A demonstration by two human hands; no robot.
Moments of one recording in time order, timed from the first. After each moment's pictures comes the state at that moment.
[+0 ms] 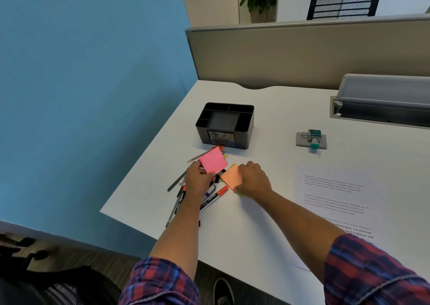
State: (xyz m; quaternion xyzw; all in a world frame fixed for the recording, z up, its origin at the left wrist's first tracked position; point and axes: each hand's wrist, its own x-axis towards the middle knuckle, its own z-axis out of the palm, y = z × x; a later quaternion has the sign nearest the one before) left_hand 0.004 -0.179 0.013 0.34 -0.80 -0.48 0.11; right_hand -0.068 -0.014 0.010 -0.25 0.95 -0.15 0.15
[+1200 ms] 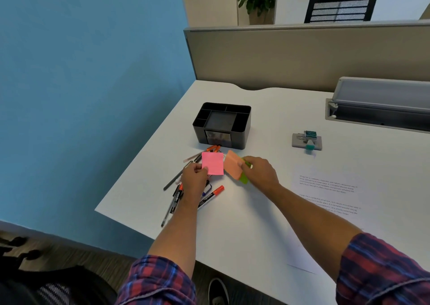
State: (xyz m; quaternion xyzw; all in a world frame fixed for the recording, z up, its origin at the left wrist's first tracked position) left_hand 0.001 -0.176 0.009 0.38 -0.77 -0.50 0.14; right_hand -0.084 0.015 0.028 -0.17 0.90 -0.38 0.11
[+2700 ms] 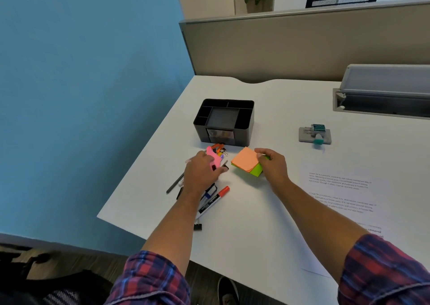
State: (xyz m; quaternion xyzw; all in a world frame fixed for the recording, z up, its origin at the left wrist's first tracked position) left_hand -0.022 -0.189 0.032 0.19 -0.97 -0.15 0.04; right_hand -0.117 0.012 -0.019 0.03 0.77 -0.63 0.11
